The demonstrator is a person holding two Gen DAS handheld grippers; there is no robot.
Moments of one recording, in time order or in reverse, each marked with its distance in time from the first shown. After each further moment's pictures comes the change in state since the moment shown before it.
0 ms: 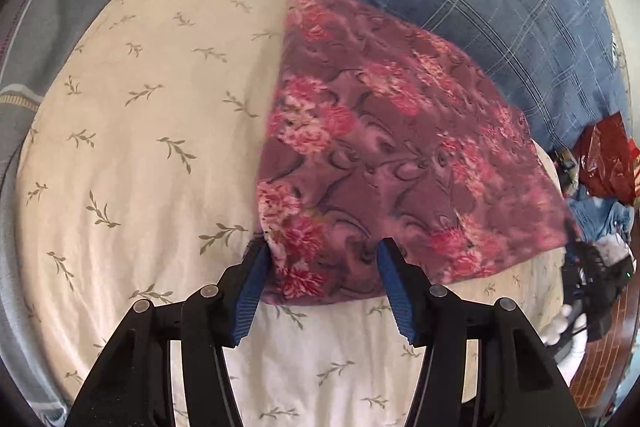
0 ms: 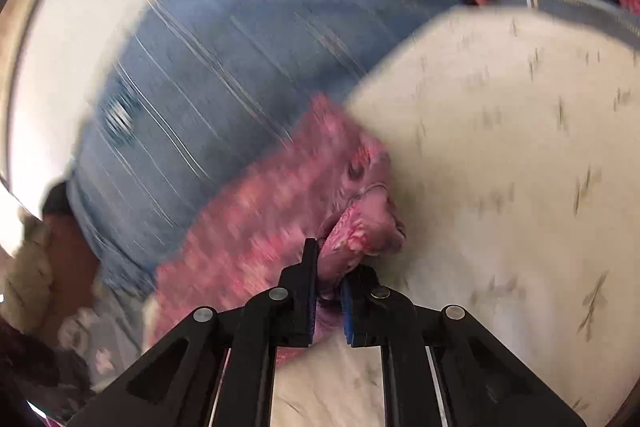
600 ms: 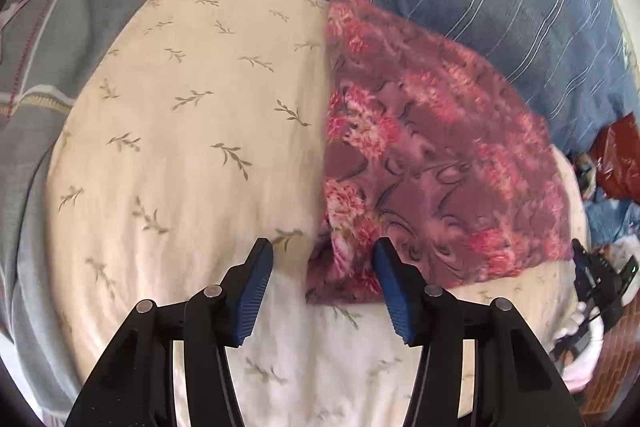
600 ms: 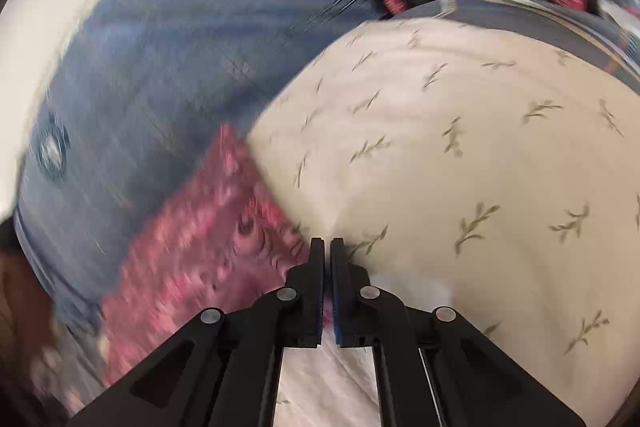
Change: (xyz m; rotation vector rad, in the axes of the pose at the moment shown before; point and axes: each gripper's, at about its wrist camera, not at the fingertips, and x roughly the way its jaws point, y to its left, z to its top) left arm -0.020 0.018 -0.005 0.001 -0.034 0.035; right arm 0.005 -0.040 0.014 0.099 -0.009 -0.278
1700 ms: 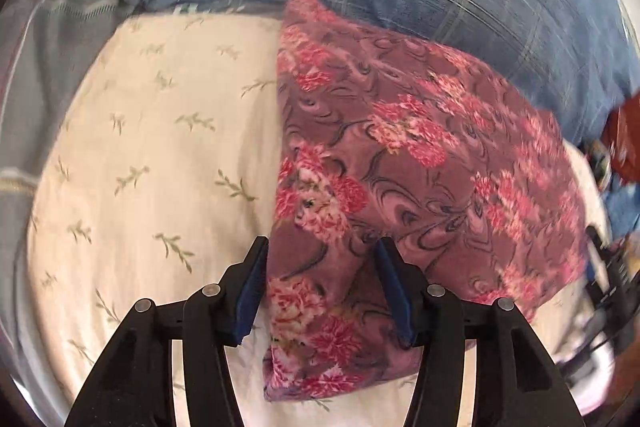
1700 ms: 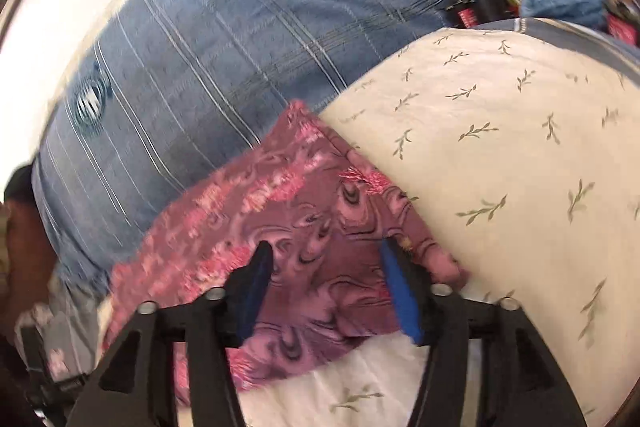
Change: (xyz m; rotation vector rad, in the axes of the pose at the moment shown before) left arm 0.041 -0.030 0.022 0.085 -0.036 0.061; right arm 0.025 0.044 -0.034 -0.162 -0.052 0.103
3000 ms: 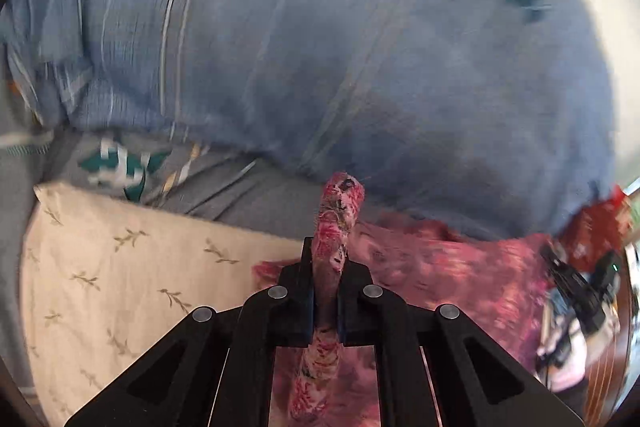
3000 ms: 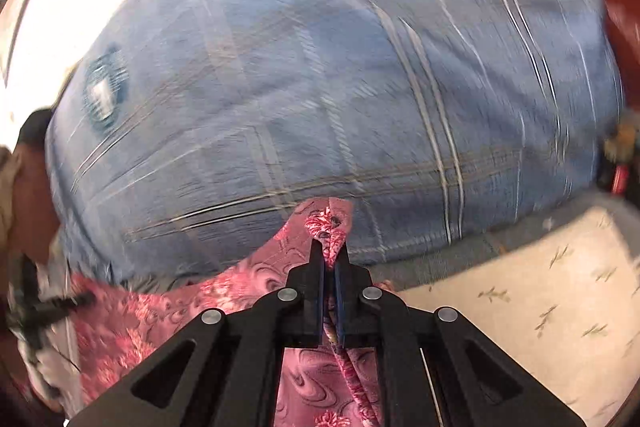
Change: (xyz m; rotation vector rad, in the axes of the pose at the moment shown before) left arm 0.078 -0.016 0.213 -0.072 -0.066 -0.172; right arm 0.129 0.092 0.170 -0.281 0.162 0.111
